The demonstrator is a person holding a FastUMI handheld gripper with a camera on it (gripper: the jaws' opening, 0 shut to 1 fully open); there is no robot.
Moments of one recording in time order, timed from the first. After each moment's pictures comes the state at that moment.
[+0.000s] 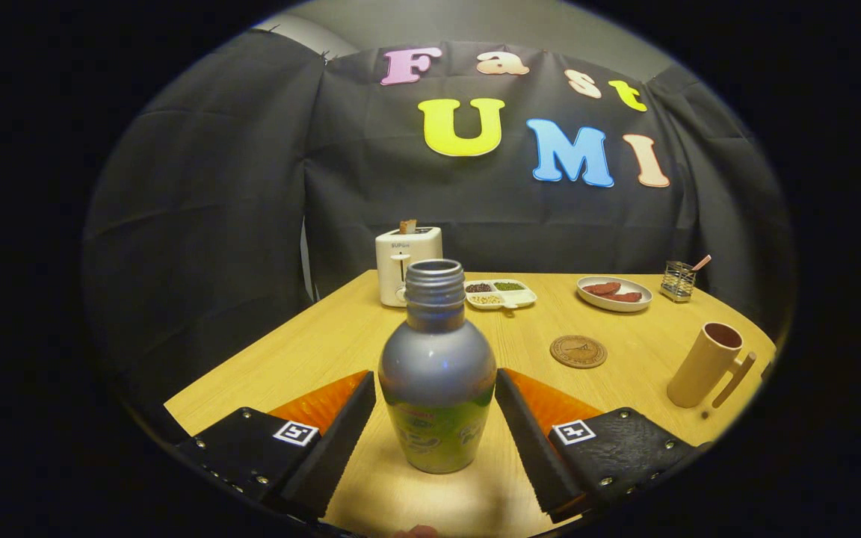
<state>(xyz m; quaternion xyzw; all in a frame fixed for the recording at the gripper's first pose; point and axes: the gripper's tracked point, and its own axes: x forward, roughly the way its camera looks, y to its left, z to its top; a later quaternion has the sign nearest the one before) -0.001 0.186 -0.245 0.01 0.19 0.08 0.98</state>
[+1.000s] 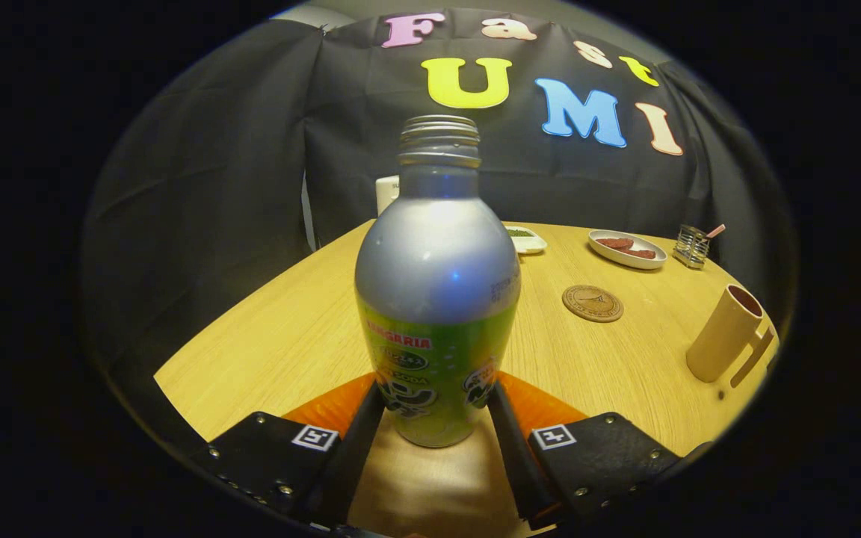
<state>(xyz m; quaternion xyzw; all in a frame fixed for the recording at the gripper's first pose) -0.013 0.181 -0.281 0.02 0.27 0.10 0.96</state>
